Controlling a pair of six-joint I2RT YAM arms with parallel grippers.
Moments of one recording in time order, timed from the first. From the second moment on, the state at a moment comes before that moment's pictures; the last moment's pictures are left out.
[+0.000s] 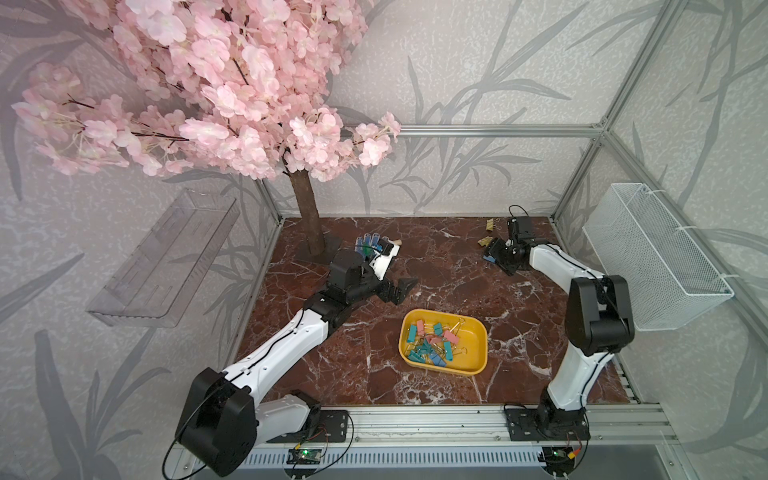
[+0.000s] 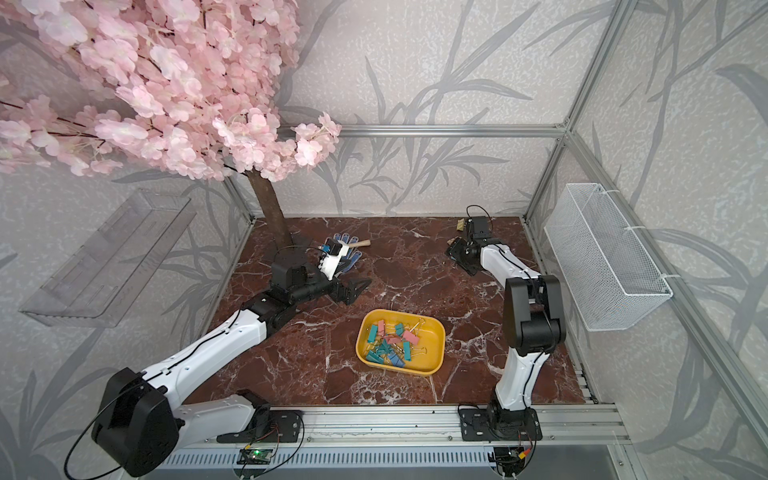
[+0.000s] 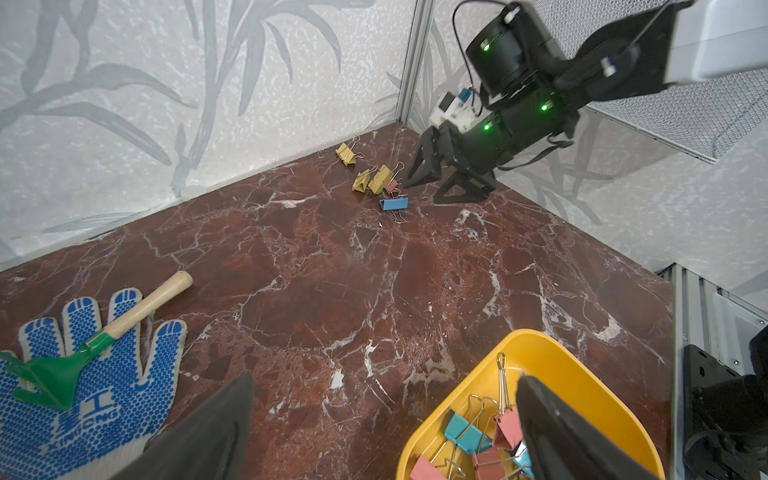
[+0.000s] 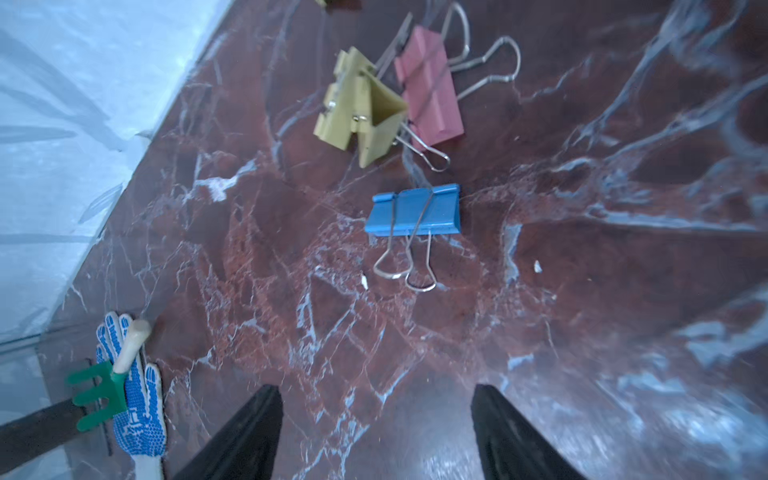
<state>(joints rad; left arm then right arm) -0.48 1.22 0.82 0.04 0.40 -0.02 0.06 1.92 1.36 -0.43 -0.18 0.85</state>
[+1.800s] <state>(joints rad) -0.51 1.23 0.82 0.04 0.37 0.01 0.48 0.97 0.89 -0.73 -0.54 0.67</state>
